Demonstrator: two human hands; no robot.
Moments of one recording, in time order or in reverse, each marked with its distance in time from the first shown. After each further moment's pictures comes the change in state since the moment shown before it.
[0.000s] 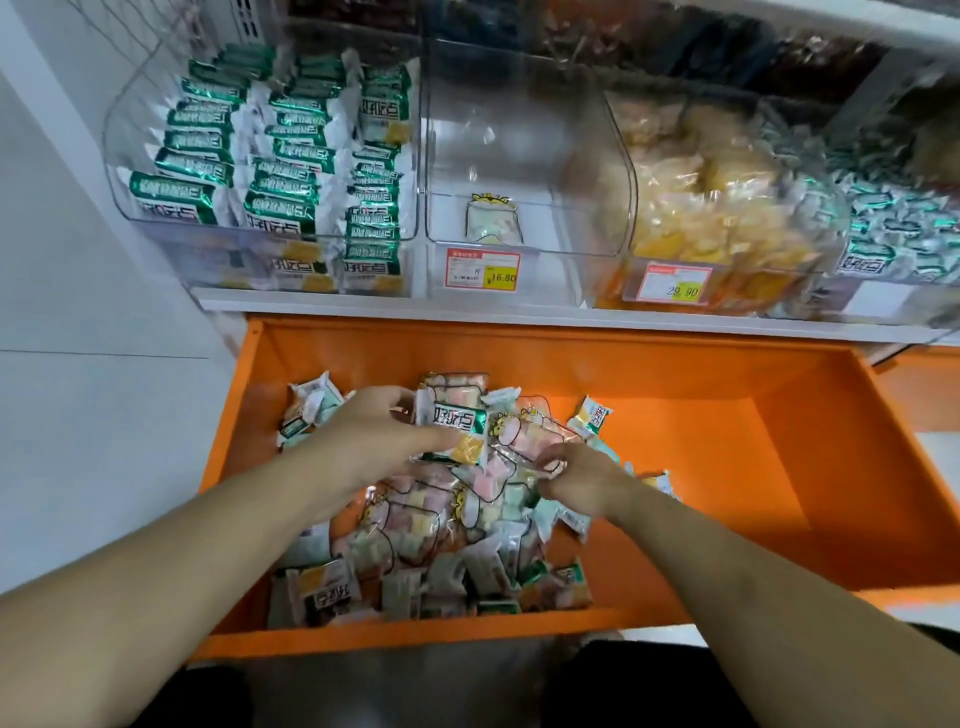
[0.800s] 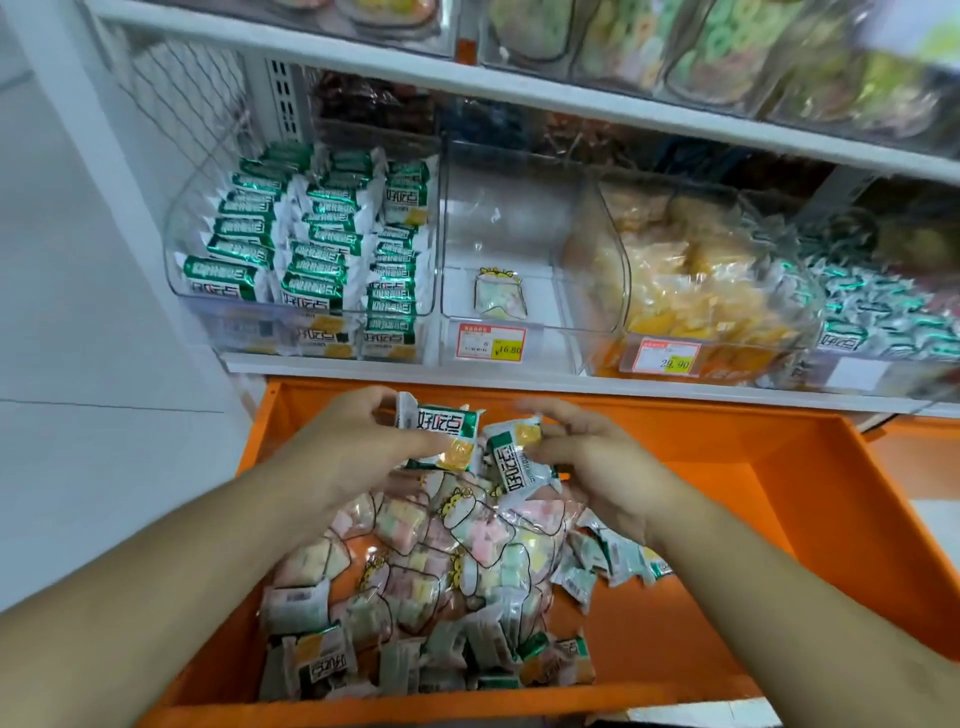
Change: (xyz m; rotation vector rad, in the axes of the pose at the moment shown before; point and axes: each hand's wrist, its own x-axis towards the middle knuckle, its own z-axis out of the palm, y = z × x) left_hand -0.028 0.048 -0.032 -0.144 0.053 0.128; right_hand -0.079 -0.084 -0.066 0.836 -0.049 -0.350
